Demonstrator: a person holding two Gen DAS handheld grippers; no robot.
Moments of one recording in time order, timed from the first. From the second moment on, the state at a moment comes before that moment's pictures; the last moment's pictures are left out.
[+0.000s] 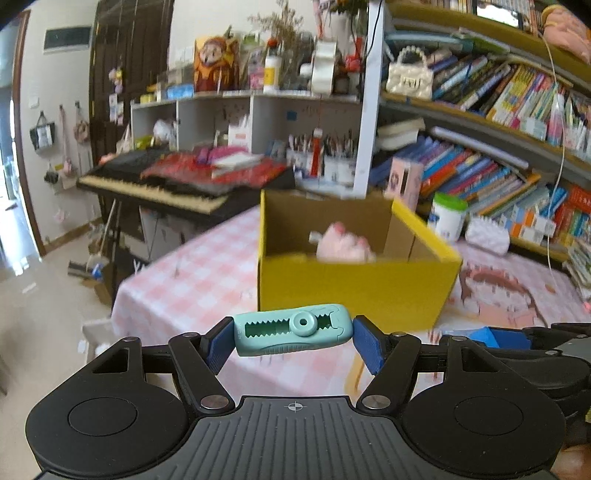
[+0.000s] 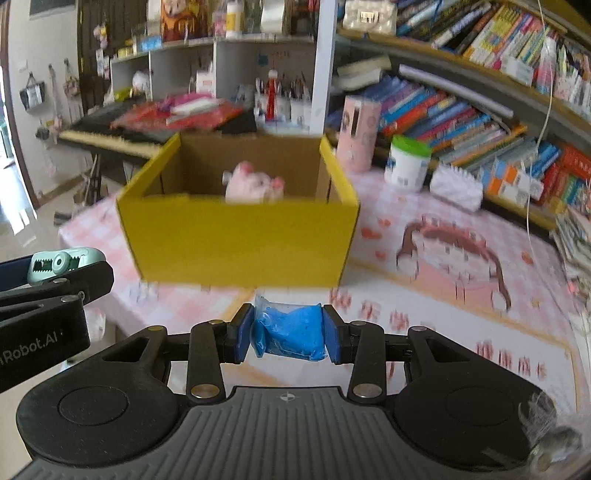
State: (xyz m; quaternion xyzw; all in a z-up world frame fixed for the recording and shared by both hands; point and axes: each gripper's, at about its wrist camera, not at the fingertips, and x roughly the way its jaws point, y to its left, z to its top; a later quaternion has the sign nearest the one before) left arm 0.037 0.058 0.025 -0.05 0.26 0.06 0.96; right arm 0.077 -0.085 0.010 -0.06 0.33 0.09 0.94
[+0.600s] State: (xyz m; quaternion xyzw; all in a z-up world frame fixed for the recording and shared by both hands) left arm 0.147 0.047 0.039 -0.03 0.23 0.10 0.97; right arm 0.206 -0.083 0.029 -0.09 0.29 0.13 0.95
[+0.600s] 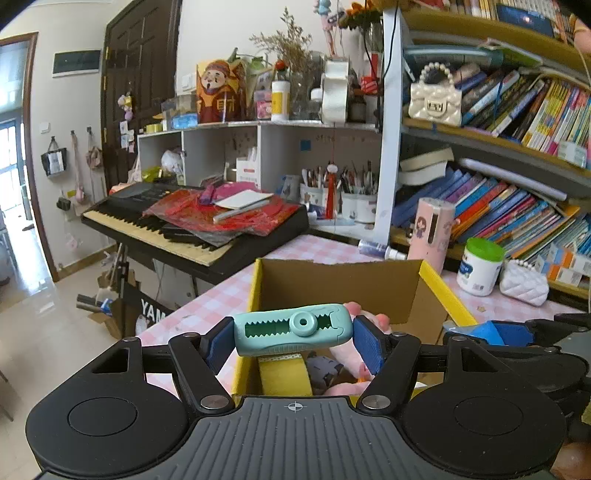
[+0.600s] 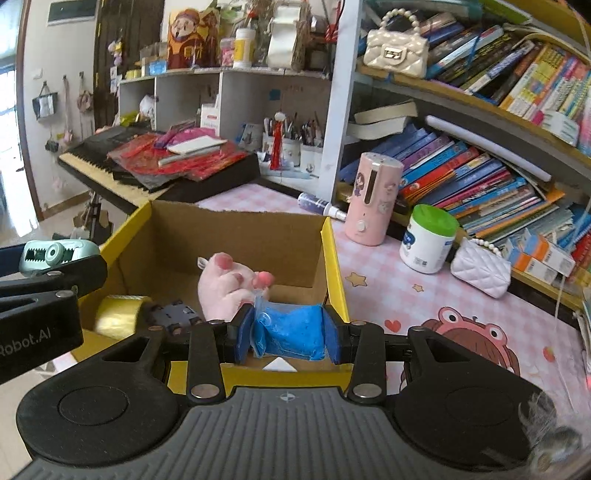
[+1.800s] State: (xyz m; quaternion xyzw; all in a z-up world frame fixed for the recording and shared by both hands) left arm 0.201 0.043 -0.005 -0.01 0.31 0.13 0.94; right arm 0.276 -0.064 -0.016 -0.15 0.35 0.21 0.90
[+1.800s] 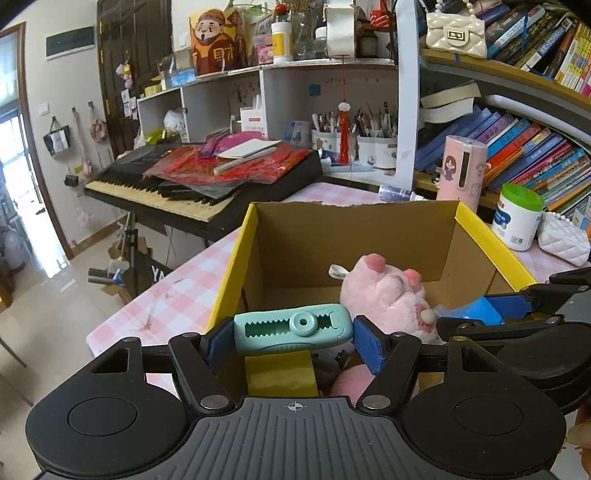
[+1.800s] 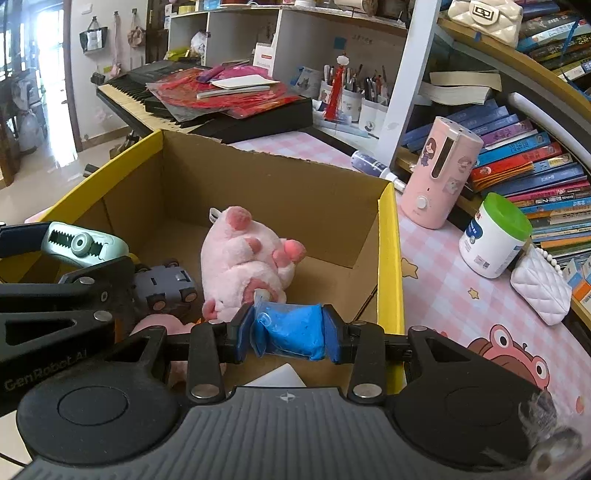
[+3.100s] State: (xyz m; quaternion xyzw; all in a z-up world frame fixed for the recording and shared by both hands) left arm 0.124 0.043 0.027 -0.04 0.24 0.10 0.96; right arm 0.181 -0.104 0.029 -0.08 0.28 0.10 0.95
